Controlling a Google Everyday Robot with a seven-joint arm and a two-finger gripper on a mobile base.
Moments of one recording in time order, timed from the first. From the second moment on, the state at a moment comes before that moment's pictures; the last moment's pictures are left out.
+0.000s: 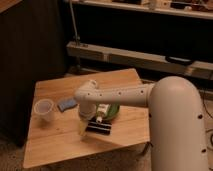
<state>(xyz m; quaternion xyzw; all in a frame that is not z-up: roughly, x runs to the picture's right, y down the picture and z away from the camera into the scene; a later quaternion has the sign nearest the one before) -0.109 0.185 0.817 -0.04 -0.37 -0.90 0.24</state>
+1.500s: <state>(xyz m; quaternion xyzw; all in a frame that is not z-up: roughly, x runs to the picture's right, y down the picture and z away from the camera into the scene) -0.149 0.190 0.766 0.01 -0.40 -0.88 0.25</state>
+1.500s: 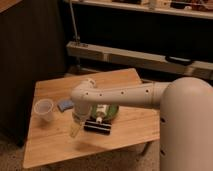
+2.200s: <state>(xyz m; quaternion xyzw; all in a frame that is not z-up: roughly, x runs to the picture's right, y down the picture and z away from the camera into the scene) -0.132 0.215 0.818 -0.03 -0.42 -0.86 0.27</state>
